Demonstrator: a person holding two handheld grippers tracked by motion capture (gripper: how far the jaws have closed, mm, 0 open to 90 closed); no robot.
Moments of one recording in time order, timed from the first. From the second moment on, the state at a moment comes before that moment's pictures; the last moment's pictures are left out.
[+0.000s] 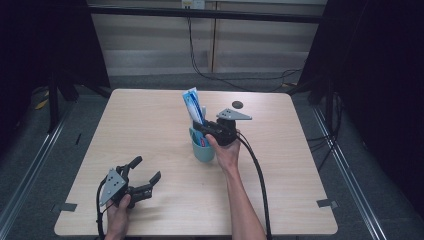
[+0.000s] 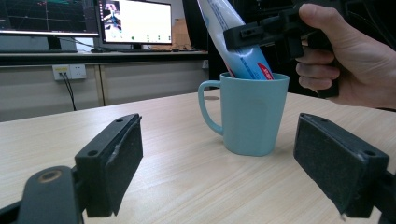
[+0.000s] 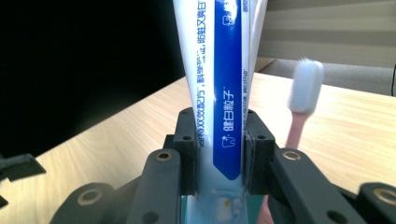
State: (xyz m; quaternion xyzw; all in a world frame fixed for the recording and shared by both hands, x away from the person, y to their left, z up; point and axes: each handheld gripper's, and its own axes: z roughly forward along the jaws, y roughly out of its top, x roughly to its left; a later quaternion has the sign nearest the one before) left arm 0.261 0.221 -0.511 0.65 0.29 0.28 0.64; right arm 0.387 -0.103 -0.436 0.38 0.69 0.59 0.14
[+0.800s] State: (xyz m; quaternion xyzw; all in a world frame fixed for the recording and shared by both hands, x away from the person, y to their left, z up) left arm 0.261 0.221 -0.511 0.65 0.29 0.28 0.64; right arm 0.384 -0.108 -0.447 0.39 0.71 0.57 0.14
